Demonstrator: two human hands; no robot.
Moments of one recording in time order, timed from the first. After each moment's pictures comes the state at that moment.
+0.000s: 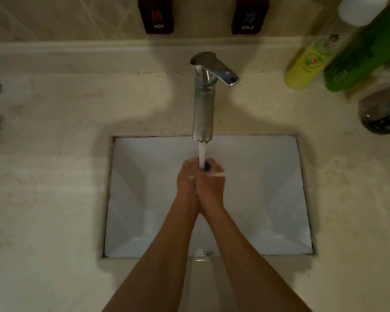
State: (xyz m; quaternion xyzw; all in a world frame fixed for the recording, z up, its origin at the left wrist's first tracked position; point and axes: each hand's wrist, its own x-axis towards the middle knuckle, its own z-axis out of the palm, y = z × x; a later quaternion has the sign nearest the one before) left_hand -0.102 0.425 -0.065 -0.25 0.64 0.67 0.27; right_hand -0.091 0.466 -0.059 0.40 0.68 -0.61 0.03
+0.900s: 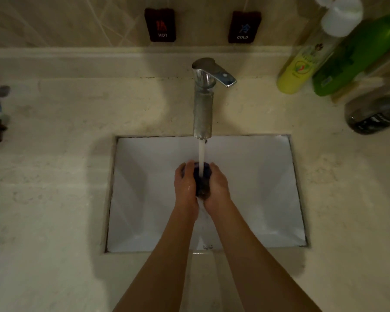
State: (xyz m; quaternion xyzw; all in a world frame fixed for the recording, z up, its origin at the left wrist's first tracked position) left_hand -0.085 0.418 -0.069 -0.36 0.56 0.72 0.21; right_hand -0.083 0.477 -0.058 0.51 0.40 -0.74 0.15
